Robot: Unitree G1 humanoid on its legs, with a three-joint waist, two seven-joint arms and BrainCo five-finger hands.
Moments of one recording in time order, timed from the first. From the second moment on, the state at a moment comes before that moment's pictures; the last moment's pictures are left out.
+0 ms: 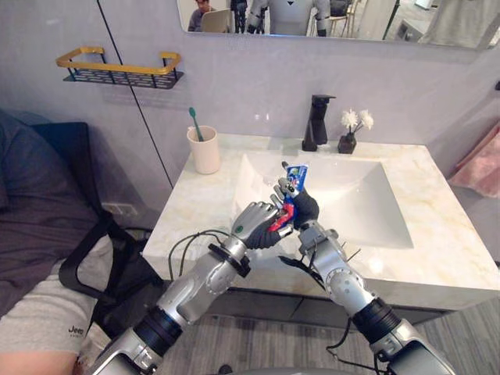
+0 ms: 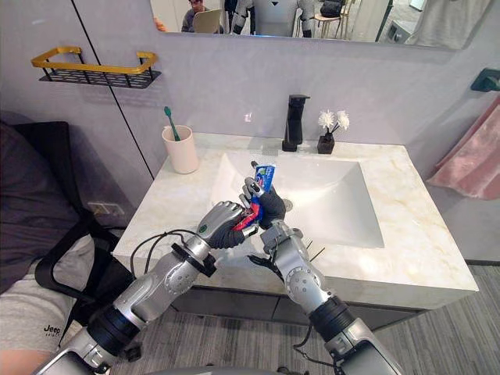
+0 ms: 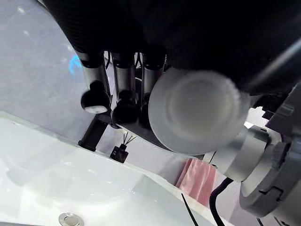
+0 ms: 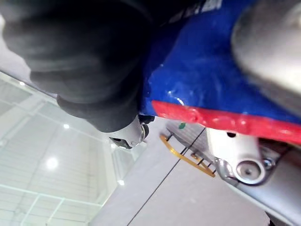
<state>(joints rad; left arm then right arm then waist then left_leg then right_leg) -0.15 0.28 -0.48 -0.04 0.70 -0.16 0.22 -0.29 -0.17 0.43 0.06 1.23 -0.17 0.01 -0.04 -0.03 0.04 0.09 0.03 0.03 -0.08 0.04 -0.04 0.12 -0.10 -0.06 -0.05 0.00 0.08</state>
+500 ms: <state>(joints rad) 0.11 0.03 0.09 -0.24 0.46 -0.14 0.41 -0.22 0.01 0.06 -0.08 0.82 -0.25 -0.10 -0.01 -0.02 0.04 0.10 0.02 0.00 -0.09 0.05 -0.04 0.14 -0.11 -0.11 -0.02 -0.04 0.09</state>
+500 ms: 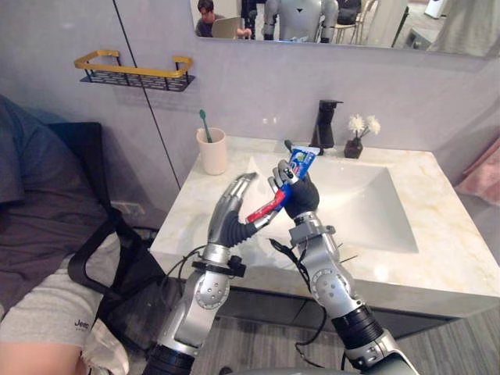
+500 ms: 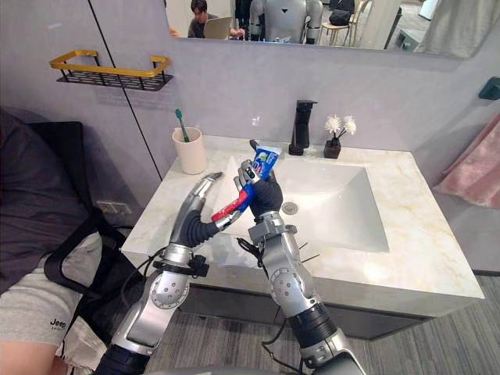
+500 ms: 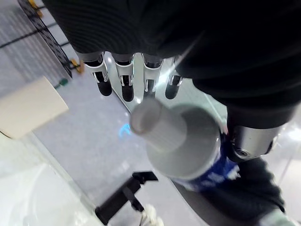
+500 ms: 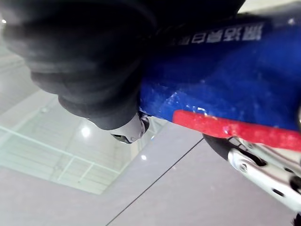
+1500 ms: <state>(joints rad) 0.41 -0.05 0.32 0.49 0.09 -0.09 0.19 -0.48 -0.20 -0.34 -0.05 0.37 -0.30 -0.30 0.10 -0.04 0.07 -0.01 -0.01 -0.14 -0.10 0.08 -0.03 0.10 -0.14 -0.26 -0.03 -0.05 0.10</state>
